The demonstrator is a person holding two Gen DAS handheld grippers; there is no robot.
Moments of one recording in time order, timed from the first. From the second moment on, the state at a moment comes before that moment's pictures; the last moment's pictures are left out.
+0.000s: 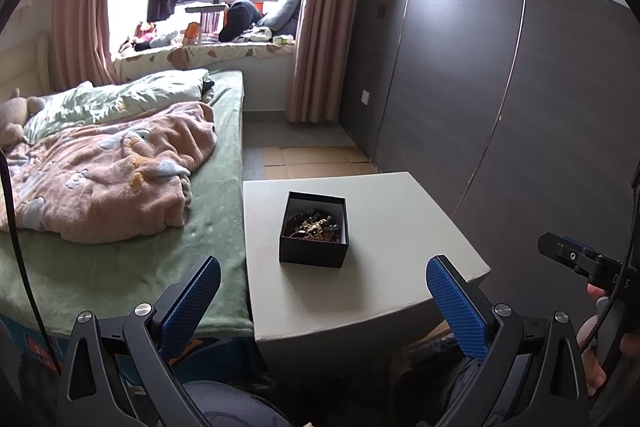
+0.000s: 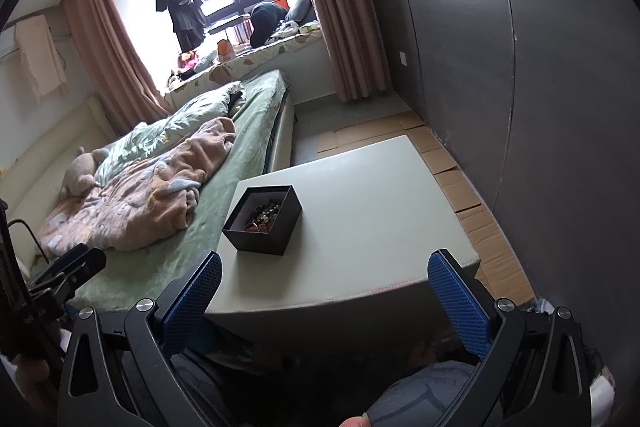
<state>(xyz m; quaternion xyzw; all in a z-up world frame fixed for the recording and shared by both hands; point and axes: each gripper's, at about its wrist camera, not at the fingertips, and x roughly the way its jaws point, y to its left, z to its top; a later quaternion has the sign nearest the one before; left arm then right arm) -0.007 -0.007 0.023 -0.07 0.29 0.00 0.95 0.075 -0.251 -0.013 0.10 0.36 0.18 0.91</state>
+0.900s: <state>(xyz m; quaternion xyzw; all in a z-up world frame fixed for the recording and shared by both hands) -0.011 -0.007 0.025 -0.07 0.29 0.01 0.95 0.074 -0.251 -0.009 0.10 0.36 0.18 0.91</state>
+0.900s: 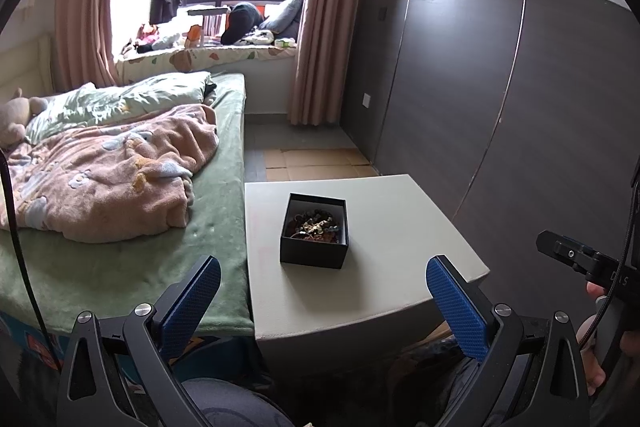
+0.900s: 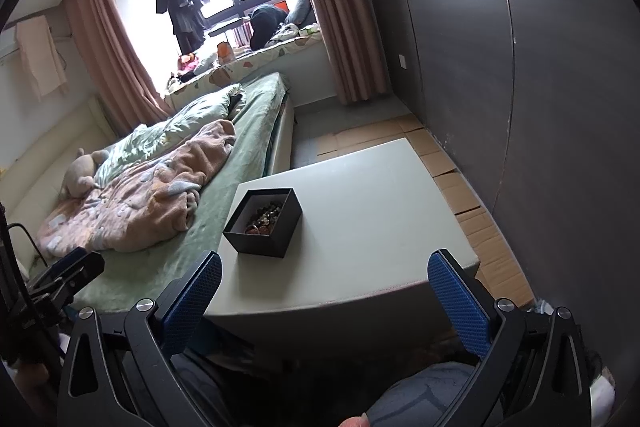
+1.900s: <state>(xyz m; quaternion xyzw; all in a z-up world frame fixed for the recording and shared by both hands) -0.011 -0.008 0.022 -0.08 0.29 0.01 0.95 0.074 -0.254 -0.011 0.11 0.36 0.19 0.91</state>
